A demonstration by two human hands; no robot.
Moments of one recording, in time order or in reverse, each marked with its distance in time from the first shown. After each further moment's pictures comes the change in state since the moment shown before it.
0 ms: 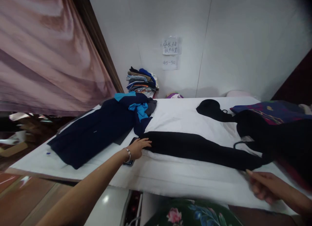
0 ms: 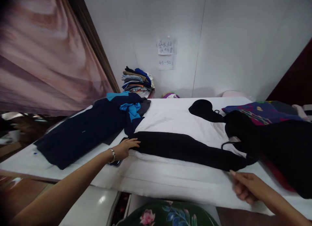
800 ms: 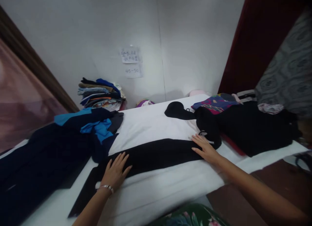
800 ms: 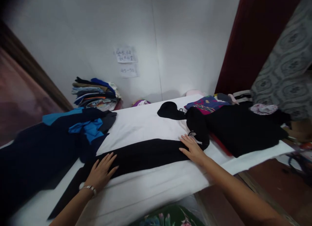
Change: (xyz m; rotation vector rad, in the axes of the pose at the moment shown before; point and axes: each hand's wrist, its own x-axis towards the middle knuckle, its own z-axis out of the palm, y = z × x) left_hand 0.053 0.032 0.046 0.261 0.252 -0.215; right_hand 0.048 -0.052 0.032 -0.533 0.362 -0.934
